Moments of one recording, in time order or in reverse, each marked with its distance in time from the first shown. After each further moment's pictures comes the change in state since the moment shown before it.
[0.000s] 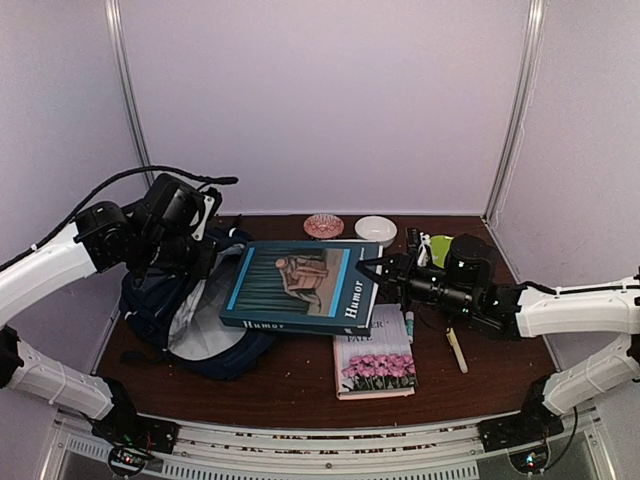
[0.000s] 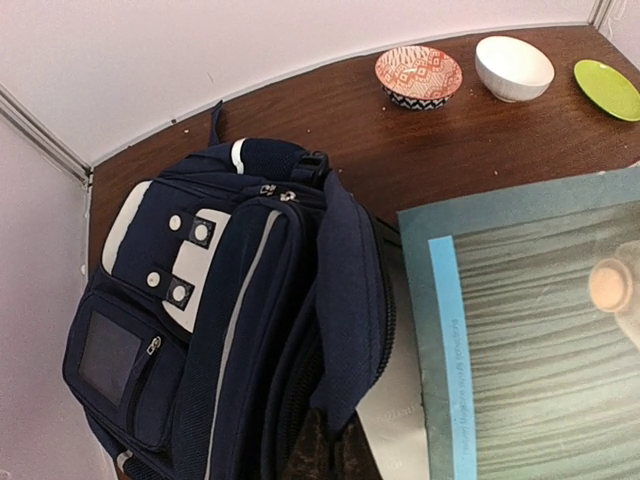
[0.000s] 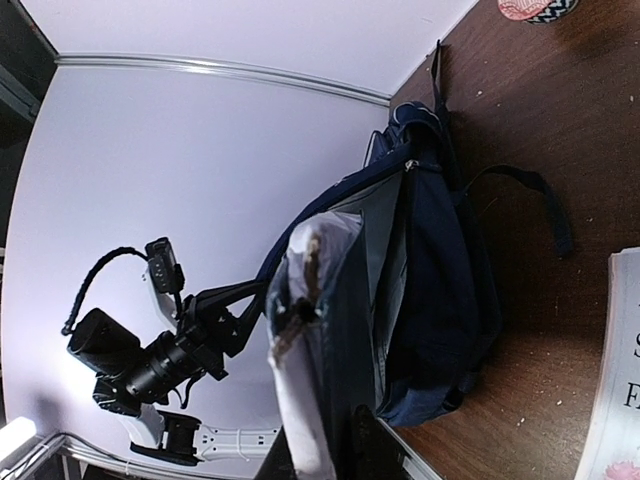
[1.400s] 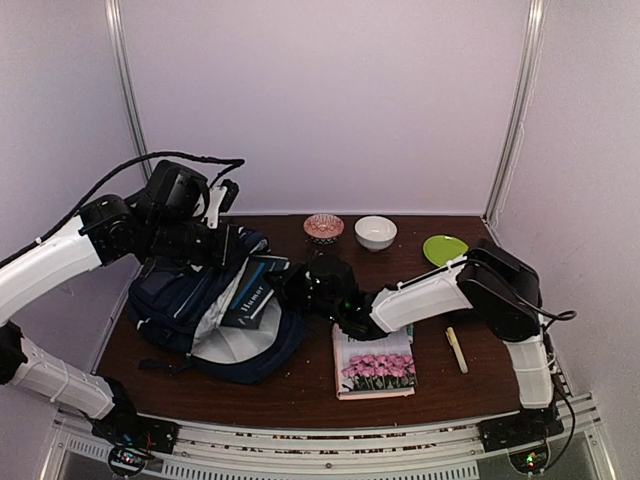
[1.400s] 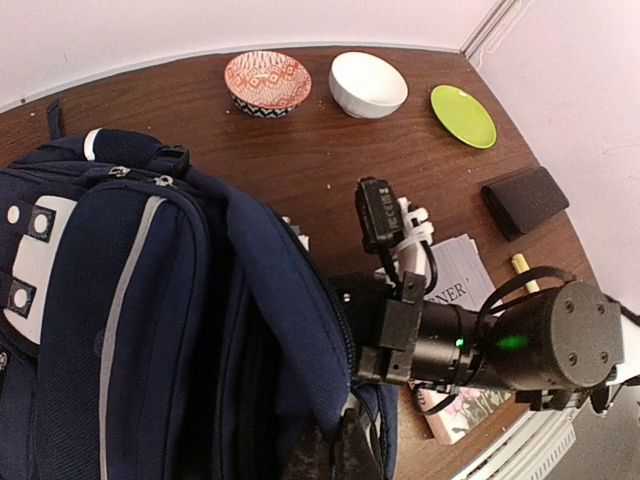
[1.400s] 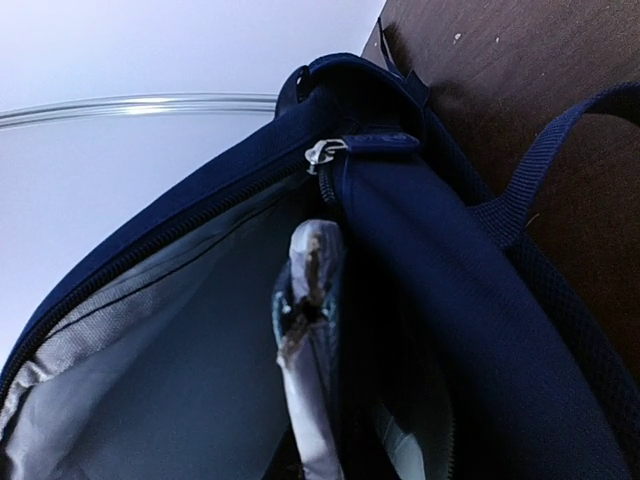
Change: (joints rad) left arm 0.006 0.039 0.050 0.120 0.383 -0.202; right arm 0.169 0.901 0.674 0.160 0.278 0.169
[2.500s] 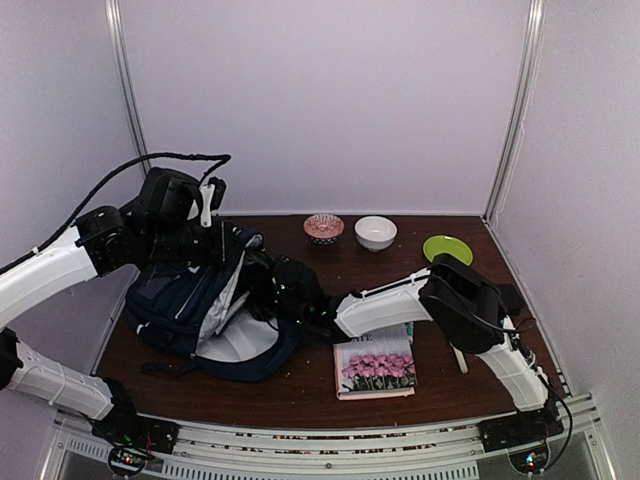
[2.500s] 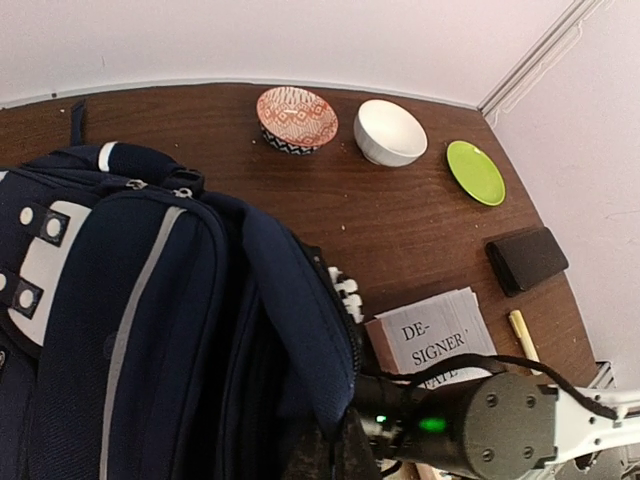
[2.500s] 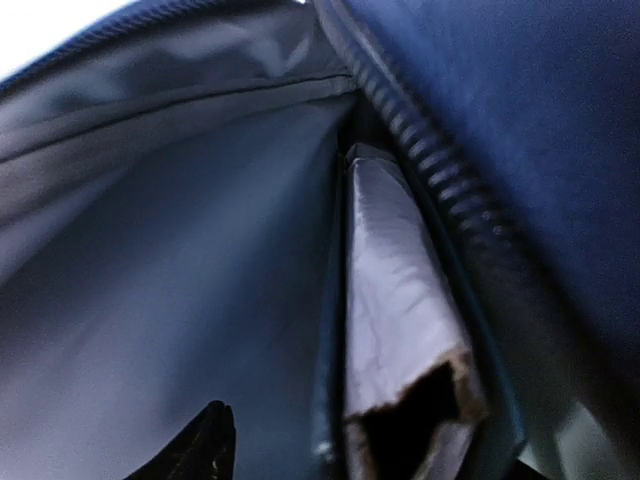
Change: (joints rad) left arm 0.002 -0.047 -0.083 0.118 -0.089 -0.098; right arm 0.044 0.250 0.353 -0.050 -0.027 0.029
